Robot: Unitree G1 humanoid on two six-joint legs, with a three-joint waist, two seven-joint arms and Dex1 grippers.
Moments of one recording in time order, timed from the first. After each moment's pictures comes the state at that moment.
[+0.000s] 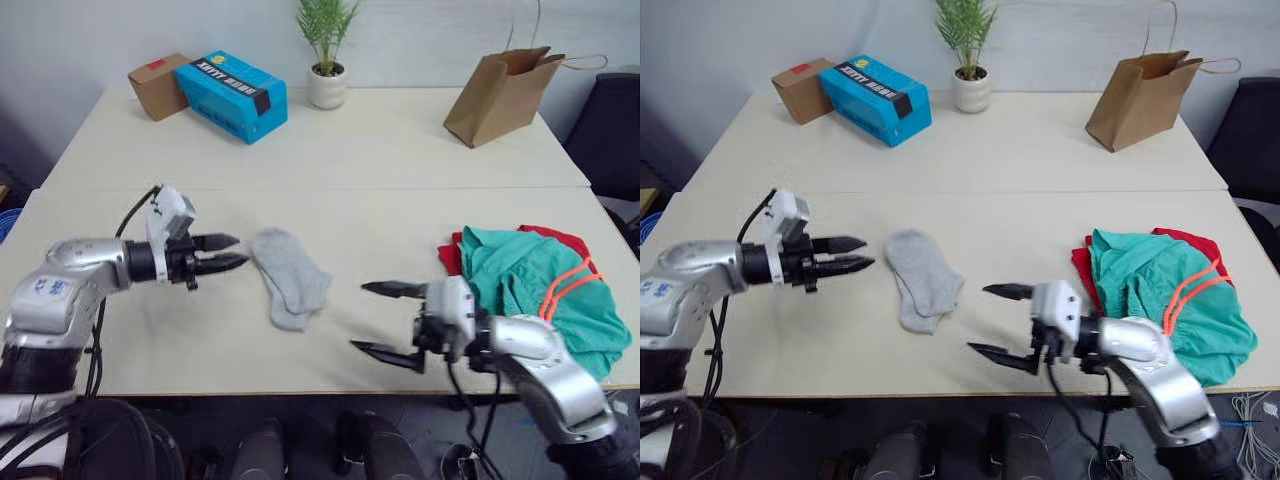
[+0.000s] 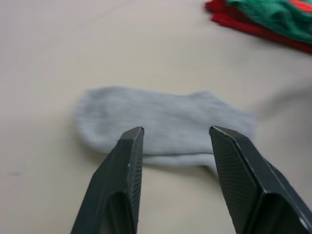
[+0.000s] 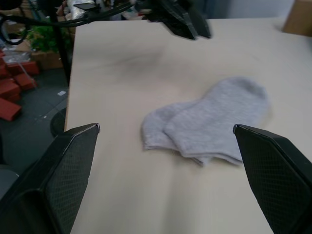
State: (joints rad) left arm -0.57 0.79 0.05 0.10 -0.44 0.59 -0.94; right arm -0.12 -0.59 0.19 -0.43 0.41 0.22 0.95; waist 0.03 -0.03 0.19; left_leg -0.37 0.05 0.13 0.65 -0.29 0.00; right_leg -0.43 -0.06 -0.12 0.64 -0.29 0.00
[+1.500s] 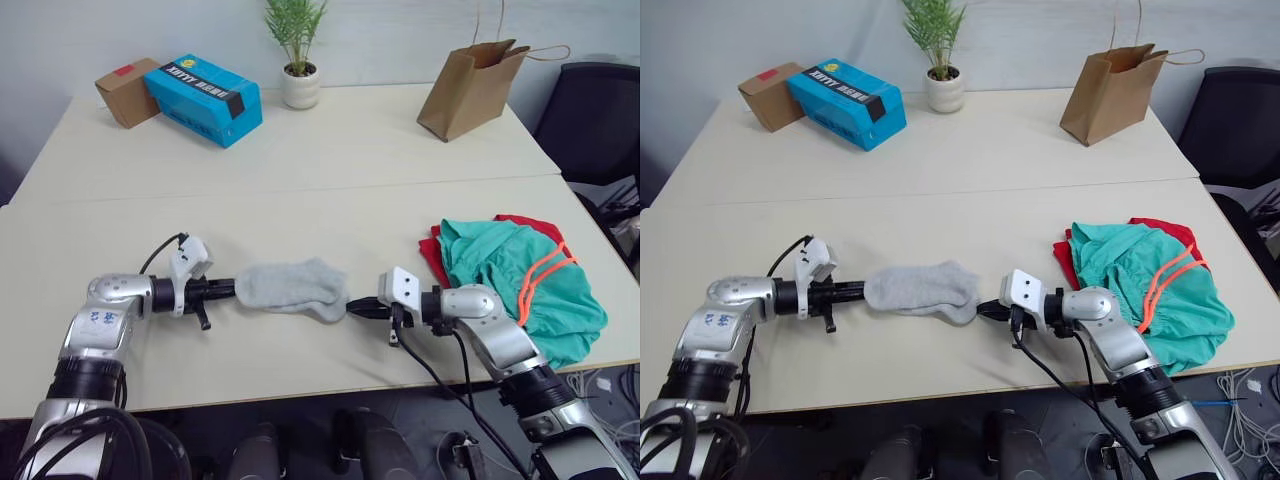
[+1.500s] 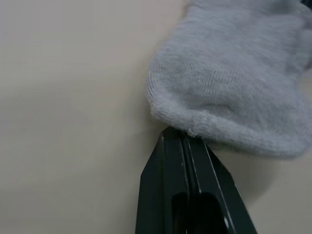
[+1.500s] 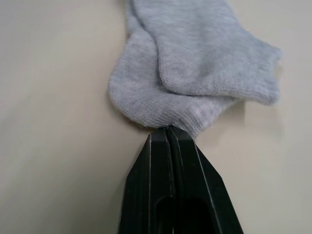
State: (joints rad) left arm -0.30 0.70 0.08 0.09 -0.26 0.48 -1.07; right arm -0.42 -0.53 0.27 0.14 0.16 0.05 1.07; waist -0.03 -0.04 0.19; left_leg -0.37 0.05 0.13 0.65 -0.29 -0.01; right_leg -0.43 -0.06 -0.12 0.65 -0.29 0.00
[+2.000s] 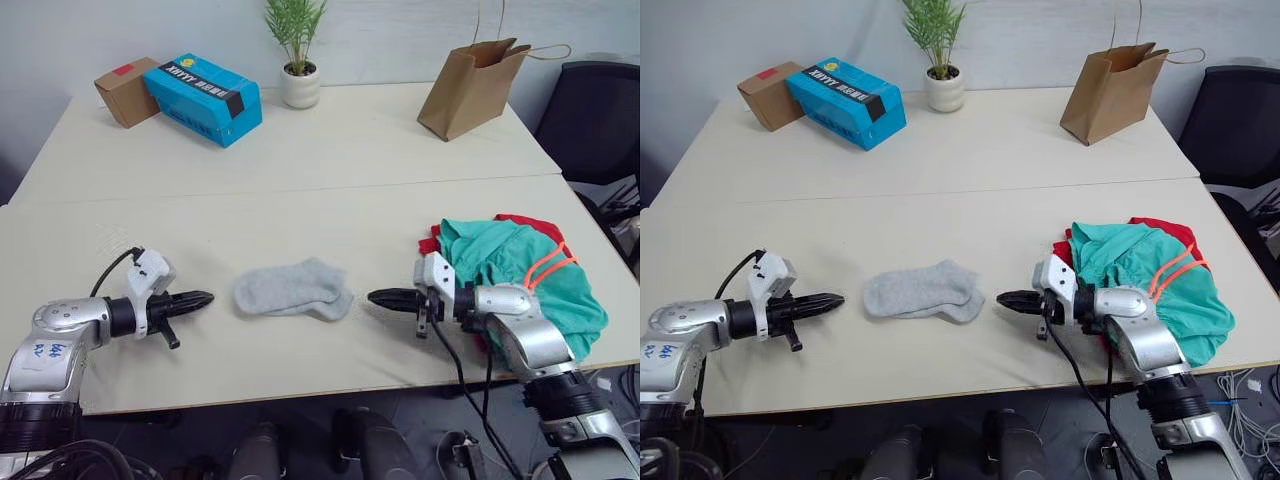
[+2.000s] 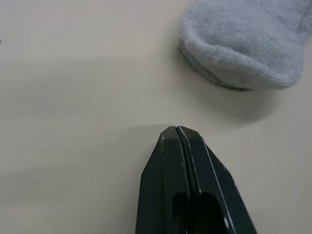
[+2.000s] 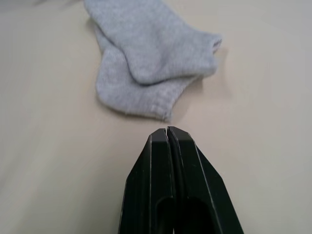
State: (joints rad) left arm -0.17 0.78 0.22 -0.02 -0.32 0.51 -0.99; right arm -0.36 -0.59 0.13 0.06 0.31 0.15 1.16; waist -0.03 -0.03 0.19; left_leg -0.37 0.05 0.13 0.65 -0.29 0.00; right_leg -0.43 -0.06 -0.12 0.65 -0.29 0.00
